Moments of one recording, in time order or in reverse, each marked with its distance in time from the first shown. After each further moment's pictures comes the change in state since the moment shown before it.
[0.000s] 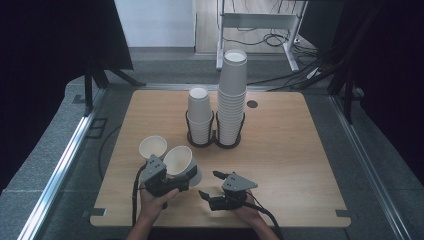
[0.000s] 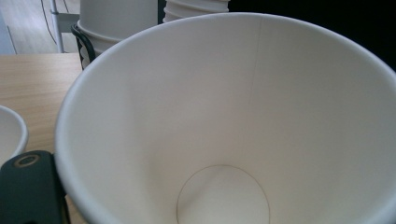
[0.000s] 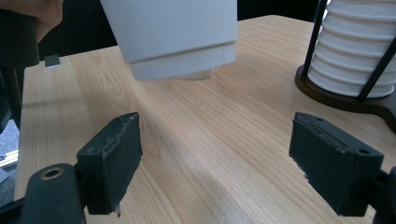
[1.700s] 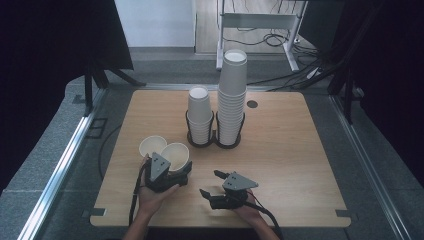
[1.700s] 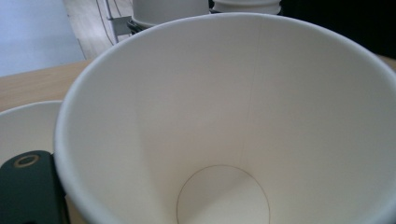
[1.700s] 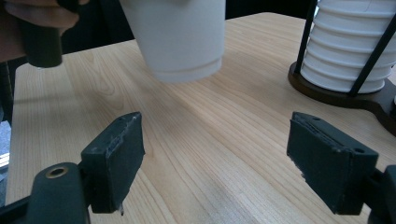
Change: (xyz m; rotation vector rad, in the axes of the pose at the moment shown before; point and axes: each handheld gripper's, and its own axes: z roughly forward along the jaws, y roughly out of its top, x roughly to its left) left arm 0.009 -0.006 0.015 0.073 0.220 0.169; right arm -0.002 0.000 -0.001 0.008 -0.017 0.006
